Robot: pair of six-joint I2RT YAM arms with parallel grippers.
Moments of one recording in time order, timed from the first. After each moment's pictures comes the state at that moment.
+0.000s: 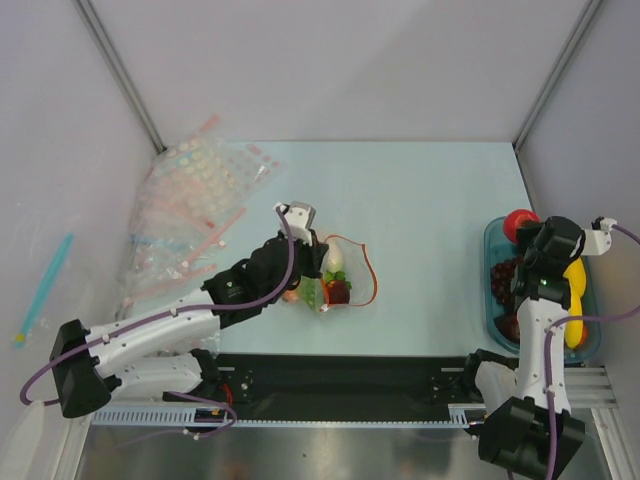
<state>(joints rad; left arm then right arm) -1.01 1.08 0.84 -0.07 -0.43 -0.40 -0.35 0.87 0.71 -0.17 0.19 0.92</state>
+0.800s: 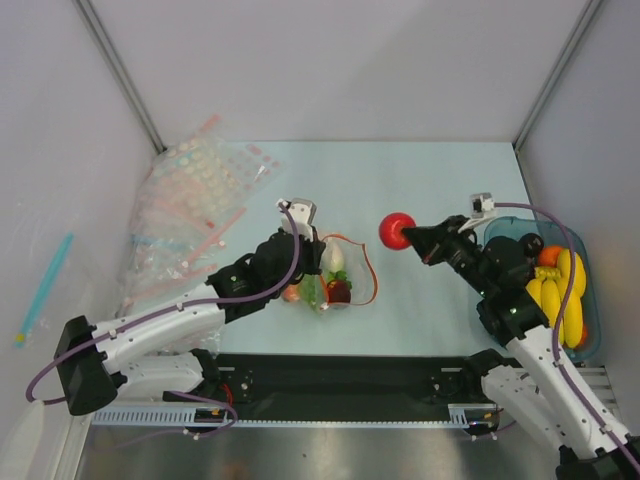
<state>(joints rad) -0.98 1.12 0.87 -0.11 -0.44 -0.41 0.32 0.64 0.65 -0.01 -0.24 0.59</state>
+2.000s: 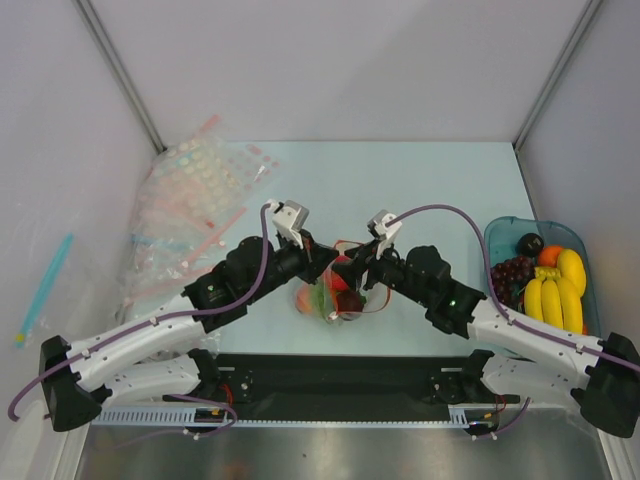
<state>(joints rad) -0.97 0.97 0.83 -0.02 -0.11 -0.43 0.92 1.00 0.63 0.28 -0.04 0.26</state>
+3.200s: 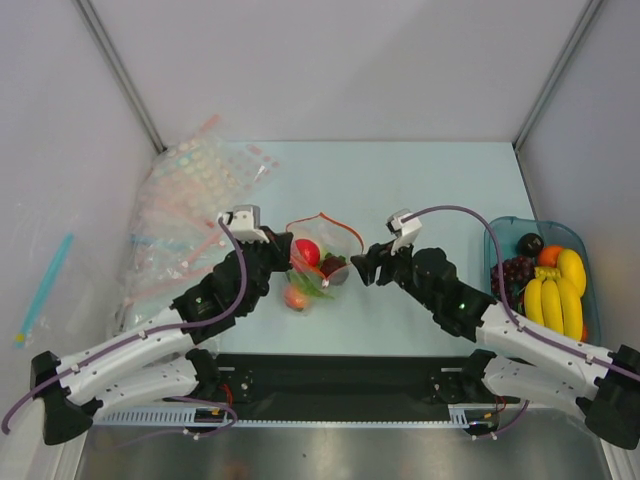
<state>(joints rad) -0.96 0.84 0.71 -0.03 -0.67 -0.52 0.88 0.93 0.60 0.14 0.18 0.29</state>
